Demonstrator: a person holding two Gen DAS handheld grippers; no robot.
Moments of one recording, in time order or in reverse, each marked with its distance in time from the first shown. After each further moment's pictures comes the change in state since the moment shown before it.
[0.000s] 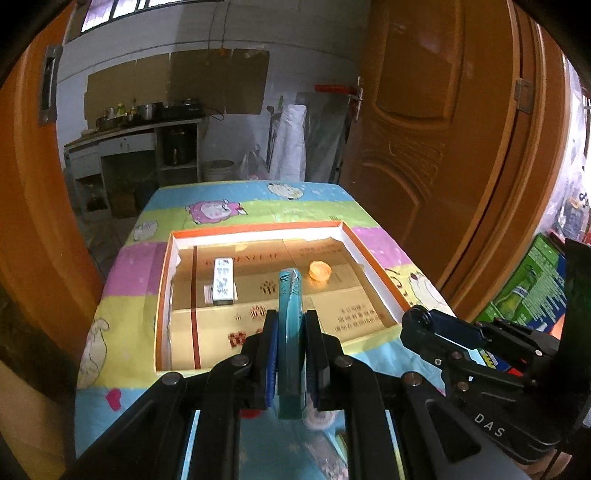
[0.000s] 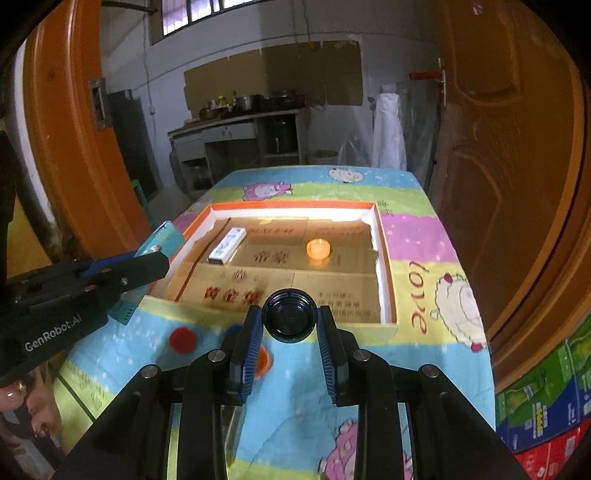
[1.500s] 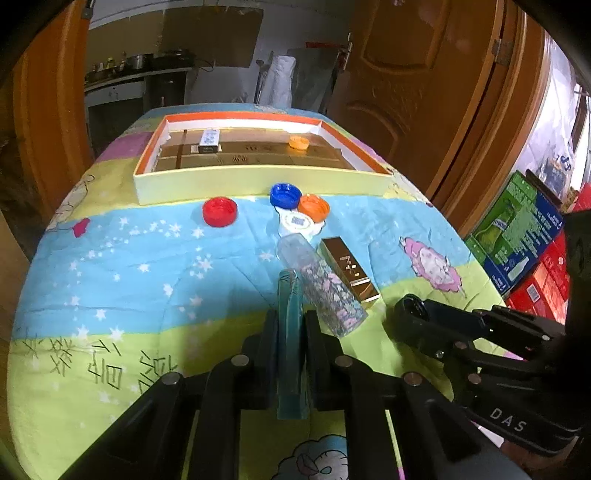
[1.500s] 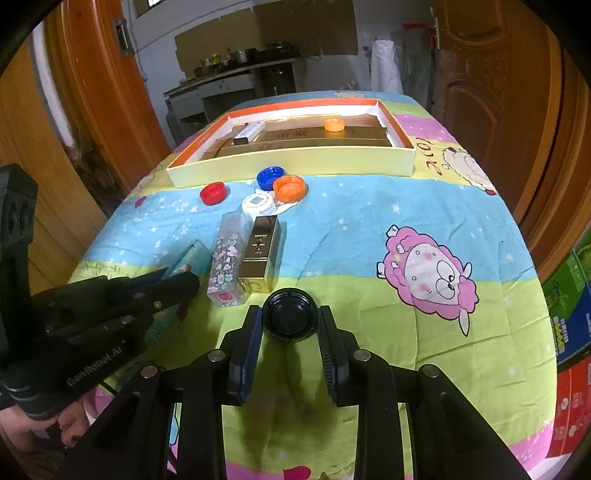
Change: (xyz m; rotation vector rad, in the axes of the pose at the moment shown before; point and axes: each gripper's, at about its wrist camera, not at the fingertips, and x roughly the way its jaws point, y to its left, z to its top) left arm -0.022 -0.004 -0.145 -0.032 0.158 -0.093; right arm -0.033 0.037 -0.132 0.055 0.185 0.014
